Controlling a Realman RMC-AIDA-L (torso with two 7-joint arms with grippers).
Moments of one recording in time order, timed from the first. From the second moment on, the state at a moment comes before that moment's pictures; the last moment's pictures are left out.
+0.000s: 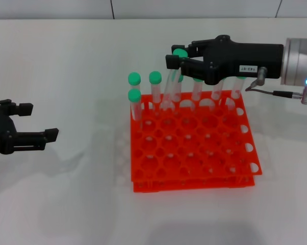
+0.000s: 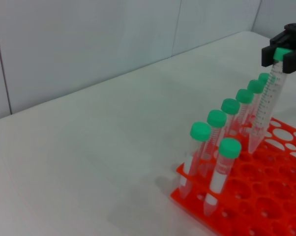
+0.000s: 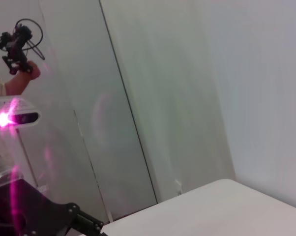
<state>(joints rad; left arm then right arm) -0.07 -2.08 0.96 1.62 2.04 1.63 -1.99 0.54 2.02 -1.39 -0.92 -1.39 -1.23 1.65</state>
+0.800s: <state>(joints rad) -0.08 -2.08 0.97 1.61 2.04 1.61 -1.96 0.52 2.02 -1.55 -1.00 -1.36 -1.03 1.66</state>
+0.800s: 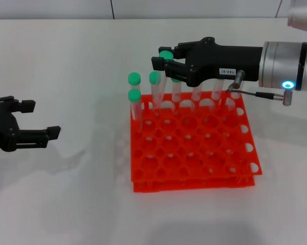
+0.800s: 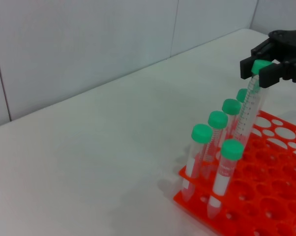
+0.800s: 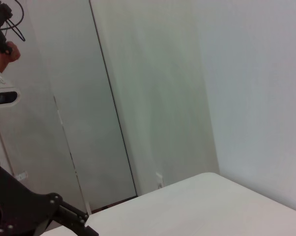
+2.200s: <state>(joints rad) -0.08 -2.08 0.98 1.54 2.04 1.62 -1.92 0.52 2.02 -1.61 -0.97 -1.35 -0.99 1.67</state>
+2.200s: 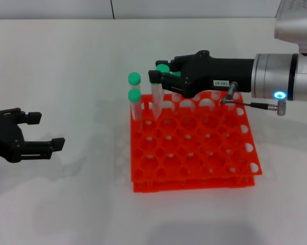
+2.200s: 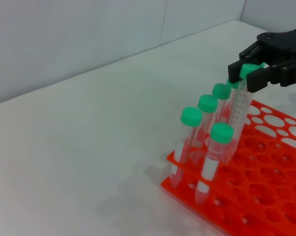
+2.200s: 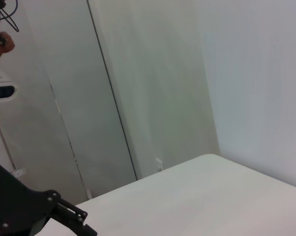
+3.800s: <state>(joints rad) -0.10 -2.08 0.98 1.51 2.05 1.61 -1.91 0.51 2.03 -1.70 -0.97 -1.32 -0.90 1.60</state>
